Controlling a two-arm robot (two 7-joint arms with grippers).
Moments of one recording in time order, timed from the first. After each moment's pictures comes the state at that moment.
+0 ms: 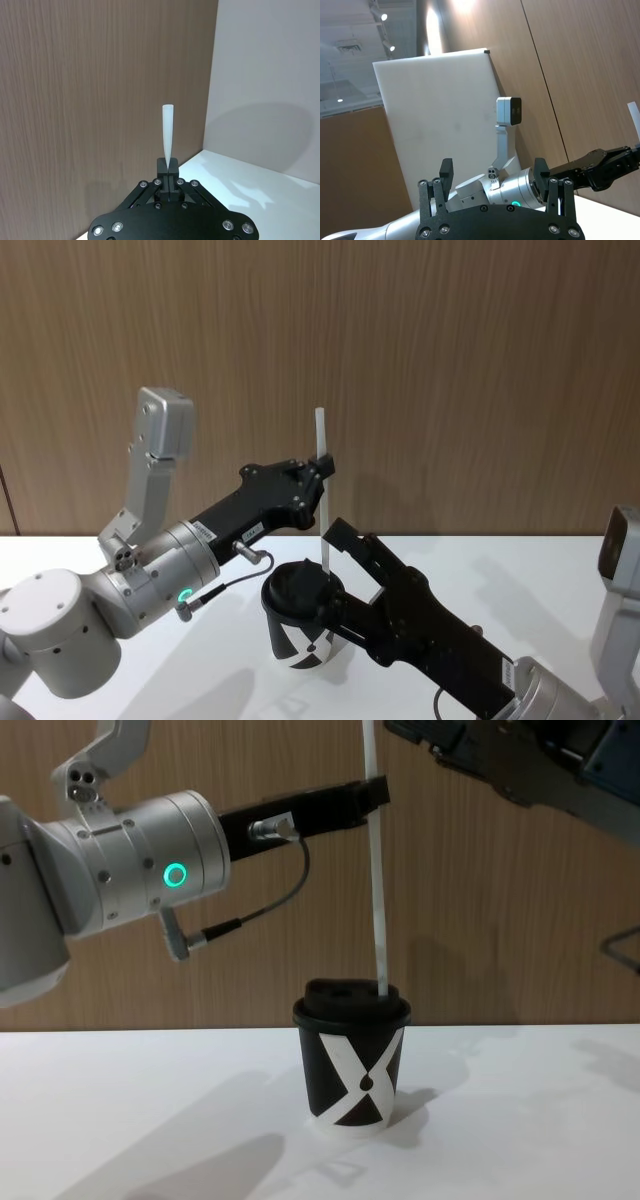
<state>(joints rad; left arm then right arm) -0.54 0.28 0.48 -1.41 -0.63 0.02 -0.48 0.04 0.29 -0.28 -1.86 0.82 0.14 0.74</state>
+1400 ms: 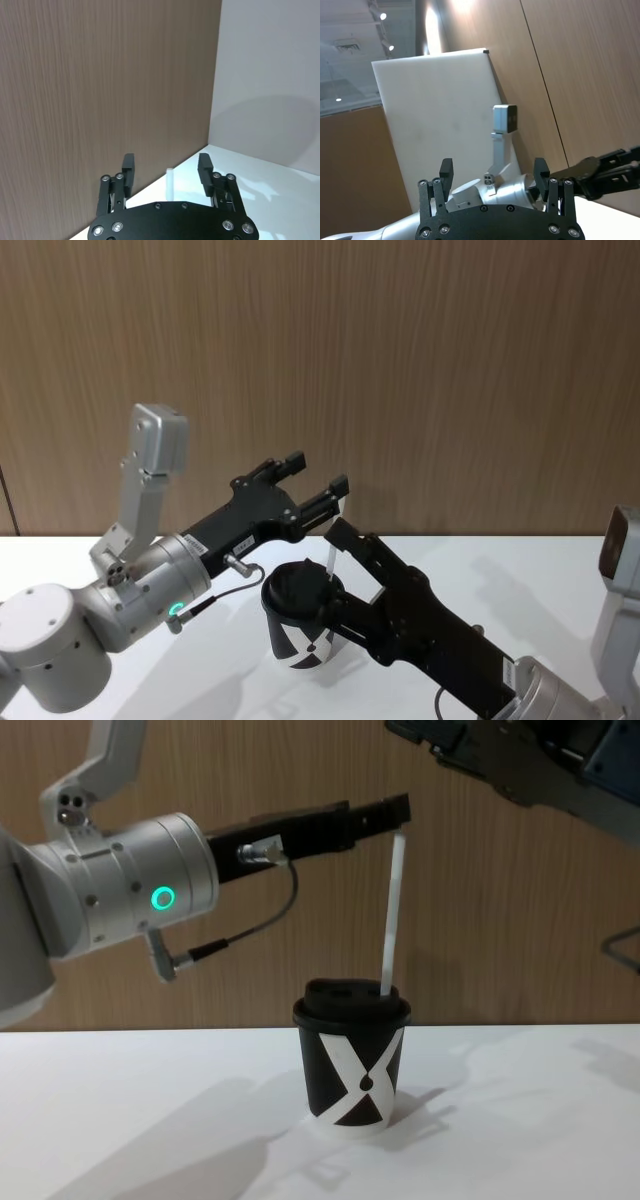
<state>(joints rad) -0.50 0.29 0.46 -1.42 -0.60 0.00 -0.48 0.04 0.29 -0.28 -1.86 0.82 0.14 0.73</state>
